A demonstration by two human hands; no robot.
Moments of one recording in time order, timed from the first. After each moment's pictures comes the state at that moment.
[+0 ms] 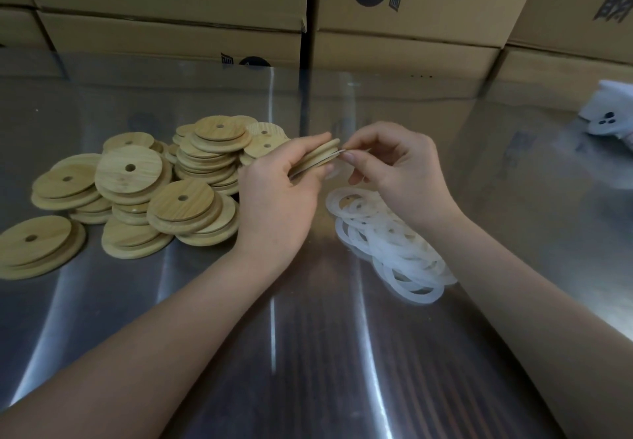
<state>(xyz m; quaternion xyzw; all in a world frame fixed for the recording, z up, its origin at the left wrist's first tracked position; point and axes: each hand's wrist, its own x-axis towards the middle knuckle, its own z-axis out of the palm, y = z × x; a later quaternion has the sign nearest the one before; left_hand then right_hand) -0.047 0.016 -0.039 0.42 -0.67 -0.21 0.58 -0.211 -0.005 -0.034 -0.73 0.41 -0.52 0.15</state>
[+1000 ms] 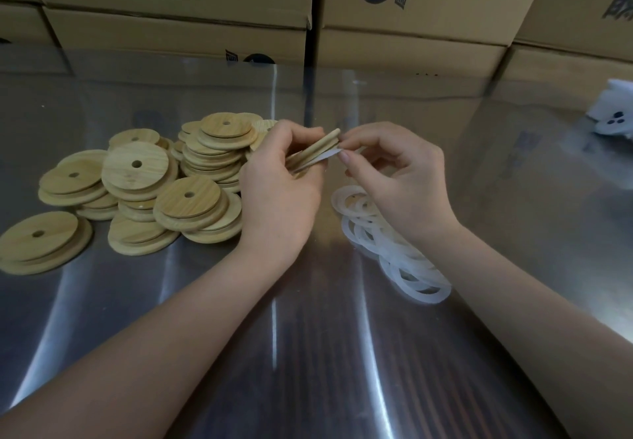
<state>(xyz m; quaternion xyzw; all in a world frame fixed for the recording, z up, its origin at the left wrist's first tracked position) -0.044 0.011 -0.043 0.42 -0.62 -0.25 0.61 -0.195 0.006 -0.038 -0.74 0.39 -0.55 0.04</state>
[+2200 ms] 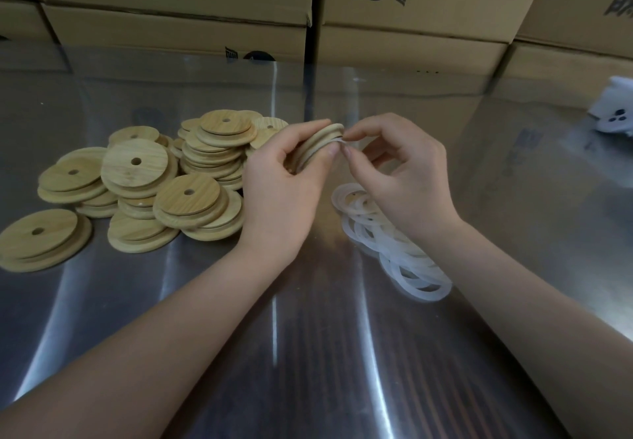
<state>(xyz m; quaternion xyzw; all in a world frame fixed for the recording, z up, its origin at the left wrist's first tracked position) -0.046 0.015 -0.039 0.39 -0.61 -0.31 0.62 -0.192 0.011 -0.032 -0.74 0.42 -0.53 -0.03</state>
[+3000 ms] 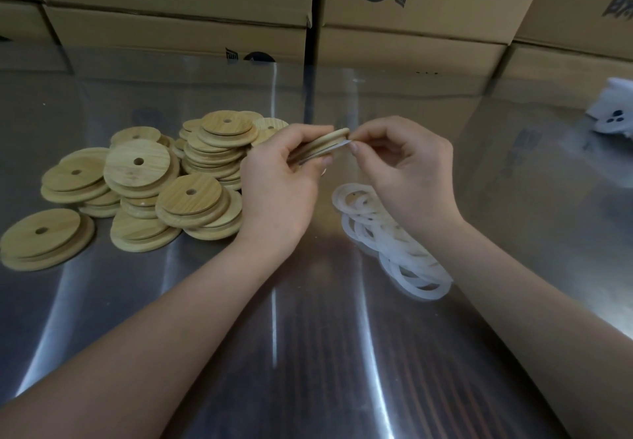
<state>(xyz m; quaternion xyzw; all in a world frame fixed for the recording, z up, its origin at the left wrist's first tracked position) -0.043 0.012 -0.036 0.41 -0.63 -0.28 0.59 -0.193 0.008 -0.033 -0.71 0.43 -0.56 -0.02</state>
